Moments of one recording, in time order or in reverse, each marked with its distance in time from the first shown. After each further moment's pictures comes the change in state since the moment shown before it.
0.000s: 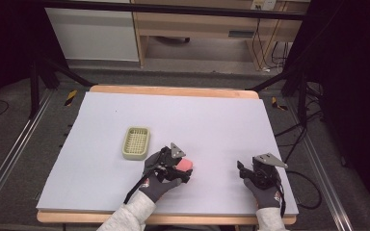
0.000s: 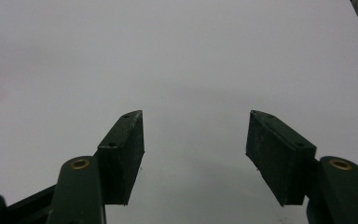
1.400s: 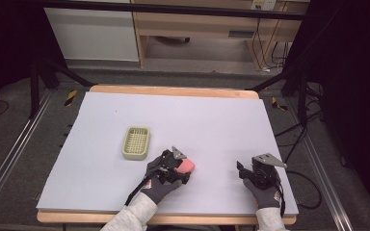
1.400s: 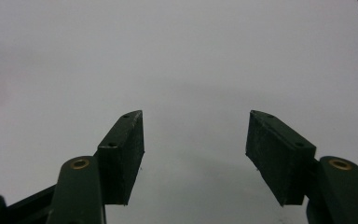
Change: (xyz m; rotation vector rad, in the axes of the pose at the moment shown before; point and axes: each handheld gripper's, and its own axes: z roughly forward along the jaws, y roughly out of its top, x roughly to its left) left arm -0.001 -0.008 0.012 0.076 -0.014 -0.035; right arm 0.001 0.000 0.001 0.011 0.007 -0.001
